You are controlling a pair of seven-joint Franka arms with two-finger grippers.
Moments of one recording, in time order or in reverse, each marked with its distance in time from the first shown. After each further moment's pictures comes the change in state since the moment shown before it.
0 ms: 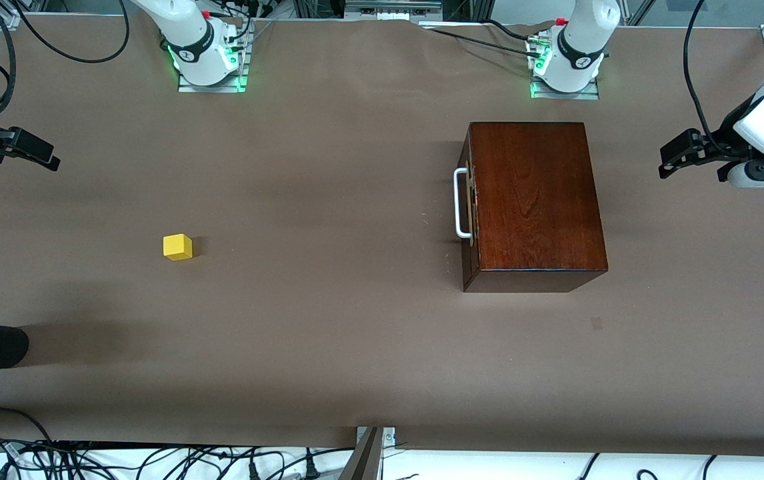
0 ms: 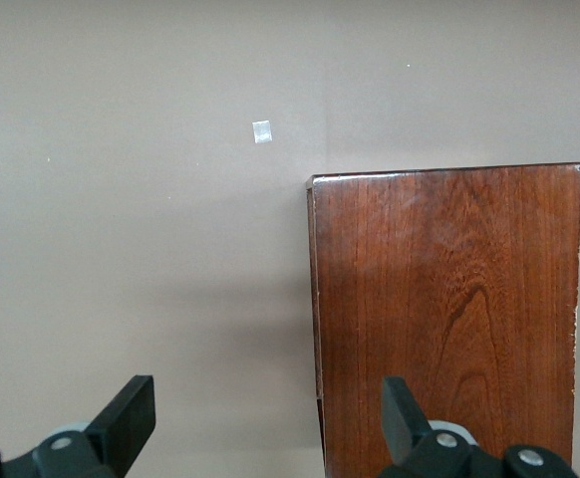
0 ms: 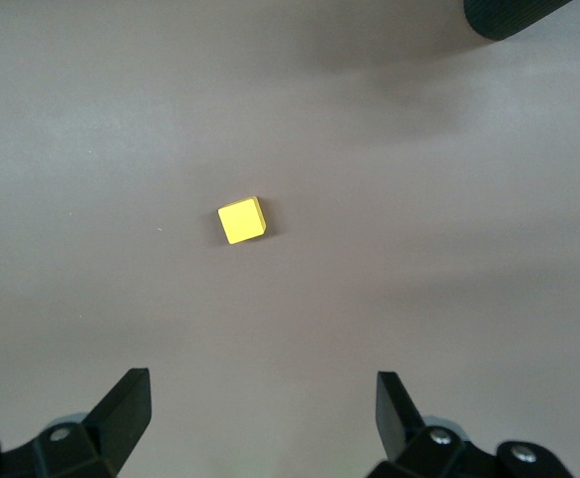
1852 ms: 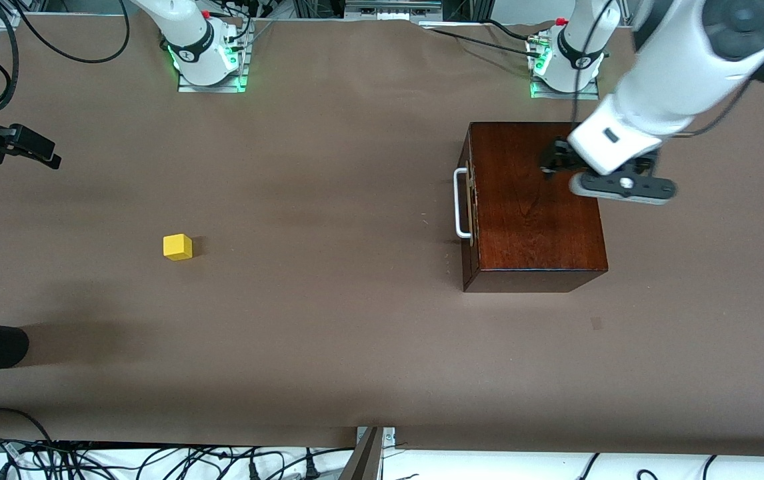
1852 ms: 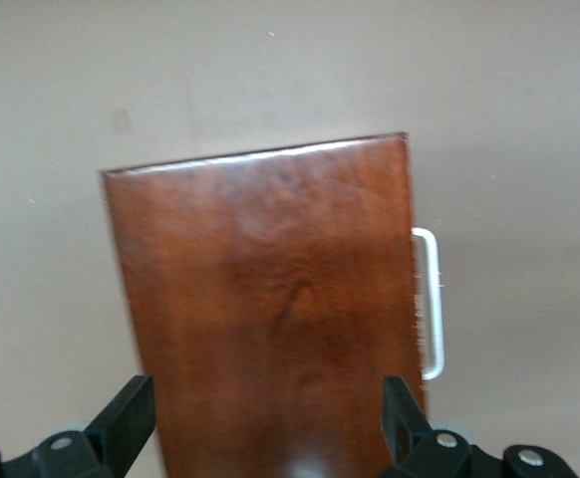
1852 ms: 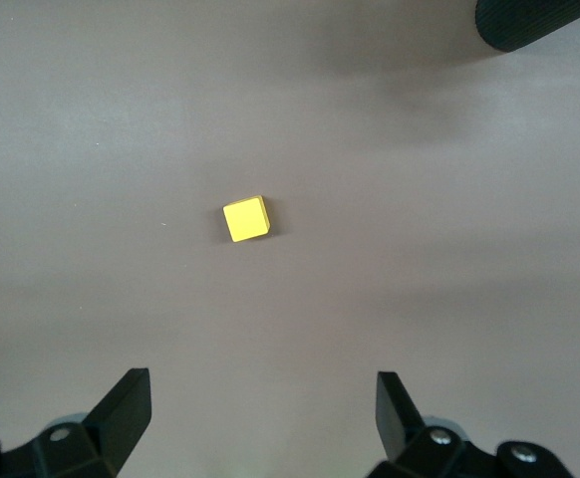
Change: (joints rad) left arm -0.054 0.134 -0.289 0.072 0.000 0.005 -0.280; right arm 0.001 0.001 0.006 0.008 0.000 -0.007 -0.035
